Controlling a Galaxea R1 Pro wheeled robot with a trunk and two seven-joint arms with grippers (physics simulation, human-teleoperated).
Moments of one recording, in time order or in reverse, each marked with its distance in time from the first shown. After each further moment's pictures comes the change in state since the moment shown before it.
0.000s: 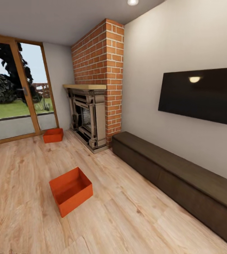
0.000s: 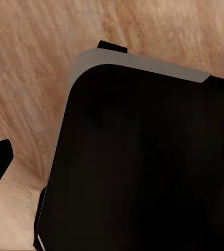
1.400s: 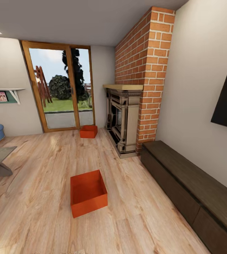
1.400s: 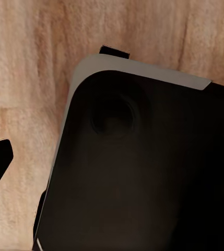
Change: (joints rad) left arm 0.000 0.003 0.008 -0.003 0.009 -0.011 0.000; right arm 0.000 0.000 0.009 0.000 0.003 0.006 0.000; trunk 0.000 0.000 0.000
